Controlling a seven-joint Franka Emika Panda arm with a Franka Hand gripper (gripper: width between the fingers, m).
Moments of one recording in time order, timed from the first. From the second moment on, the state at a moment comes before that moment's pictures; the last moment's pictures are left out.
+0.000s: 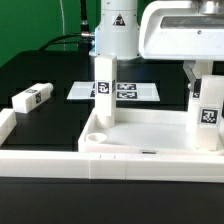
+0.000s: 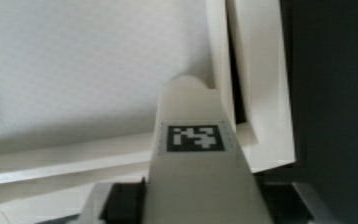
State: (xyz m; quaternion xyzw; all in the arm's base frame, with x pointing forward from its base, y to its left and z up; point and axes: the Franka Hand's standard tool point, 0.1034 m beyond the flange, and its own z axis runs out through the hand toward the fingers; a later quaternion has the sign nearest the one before) arm 0.626 0.095 0.107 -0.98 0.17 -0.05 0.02
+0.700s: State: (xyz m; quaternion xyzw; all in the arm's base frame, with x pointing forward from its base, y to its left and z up) arm 0.626 0.063 0.106 -0.92 0.39 -0.05 0.01
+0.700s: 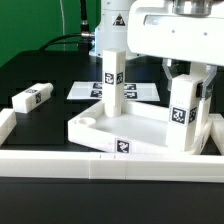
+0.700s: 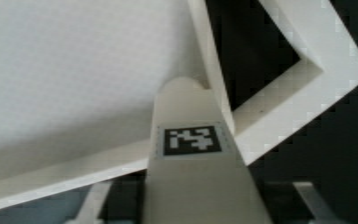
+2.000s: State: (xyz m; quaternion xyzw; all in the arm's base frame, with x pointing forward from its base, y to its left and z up) arm 0.594 -0.021 0.155 -0.96 0.28 -0.06 0.02
